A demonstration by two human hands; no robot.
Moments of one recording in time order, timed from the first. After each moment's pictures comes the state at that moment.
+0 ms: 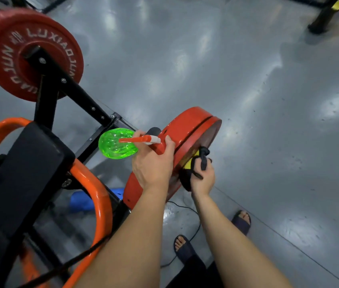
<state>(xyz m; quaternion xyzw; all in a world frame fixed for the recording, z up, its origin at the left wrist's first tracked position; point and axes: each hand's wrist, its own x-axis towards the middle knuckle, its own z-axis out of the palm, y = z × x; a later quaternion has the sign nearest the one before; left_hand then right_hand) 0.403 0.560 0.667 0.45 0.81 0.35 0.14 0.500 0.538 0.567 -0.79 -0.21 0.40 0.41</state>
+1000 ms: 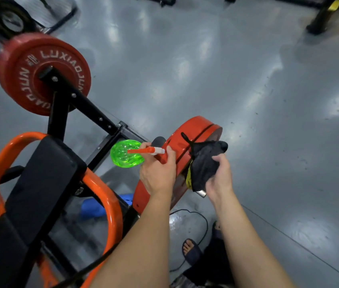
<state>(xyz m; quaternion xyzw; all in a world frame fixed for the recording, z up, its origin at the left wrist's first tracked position) 0.402 0.556 0.681 0.44 0.81 0.34 0.17 0.532 0.548 0.634 -0.53 0.12 0.59 0.59</state>
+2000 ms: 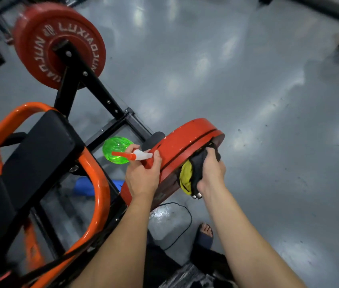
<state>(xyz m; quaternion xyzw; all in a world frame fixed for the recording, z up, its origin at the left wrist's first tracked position) 0.394 0.538 0.676 0.40 0.83 0.34 0.19 0.540 0.580 0.661 -0.64 0.05 0.59 0.48</state>
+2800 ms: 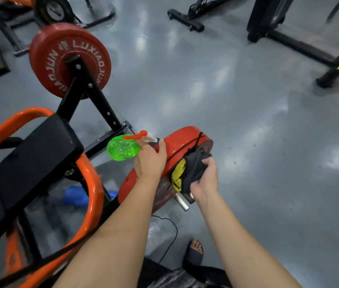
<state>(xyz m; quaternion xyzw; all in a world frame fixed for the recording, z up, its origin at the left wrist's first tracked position) 0.415 0.571 0.706 0.40 0.86 0.25 0.21 0.546 0.554 0.677 -0.50 0.11 0.69 0.52</state>
